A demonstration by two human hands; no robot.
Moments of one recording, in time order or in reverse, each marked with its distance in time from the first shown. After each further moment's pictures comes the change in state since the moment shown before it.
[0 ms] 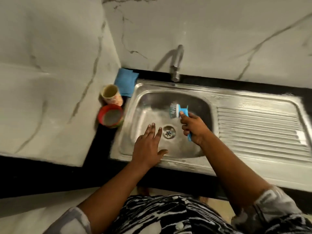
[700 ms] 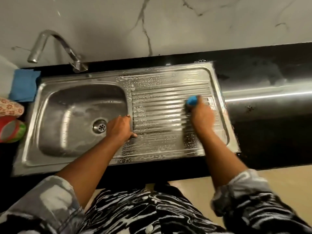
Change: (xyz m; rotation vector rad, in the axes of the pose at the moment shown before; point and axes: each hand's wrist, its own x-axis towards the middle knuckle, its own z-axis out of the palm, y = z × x) left_hand 0.136 0.264 0.039 0.185 -0.239 -0.158; right_hand -0.061 -0.022 -0.388 -1.049 0.733 -0.032
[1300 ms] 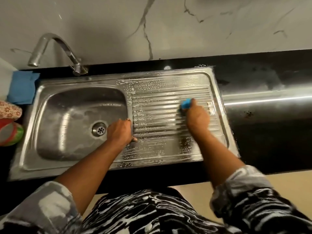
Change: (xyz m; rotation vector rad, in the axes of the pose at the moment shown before) left_hand -0.001 0.002 -0.001 -0.018 0.051 -0.014; right_hand -0.008 -0.033 -0.004 -0.029 -0.063 0.055
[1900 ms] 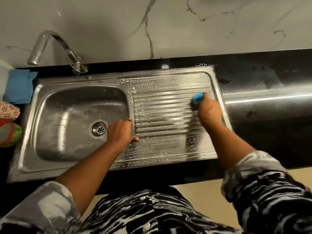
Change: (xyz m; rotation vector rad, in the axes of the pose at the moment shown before) left_hand -0.002 -0.013 0.003 -0.034 0.014 0.068; right_hand 0.027 0.008 -0.026 0.098 0.085 0.124
